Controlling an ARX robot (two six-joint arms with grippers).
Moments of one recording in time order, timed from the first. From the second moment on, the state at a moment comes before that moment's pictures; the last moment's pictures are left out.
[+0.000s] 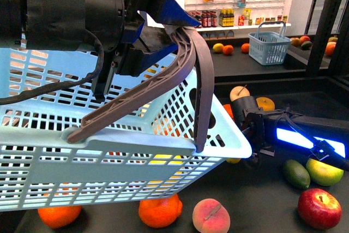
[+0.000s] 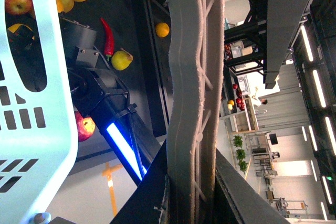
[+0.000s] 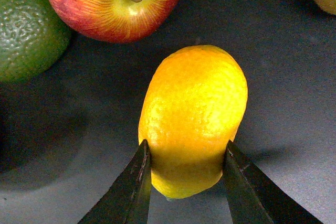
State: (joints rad) left arm -0.41 1.60 0.97 0.43 0.51 -1.00; right arm 0.13 3.28 2.89 -0.43 0.13 0.46
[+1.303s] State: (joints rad) left arm -0.41 1.60 0.97 0.43 0.51 -1.00; right arm 0.05 1.85 1.34 0.25 -0.29 0.48
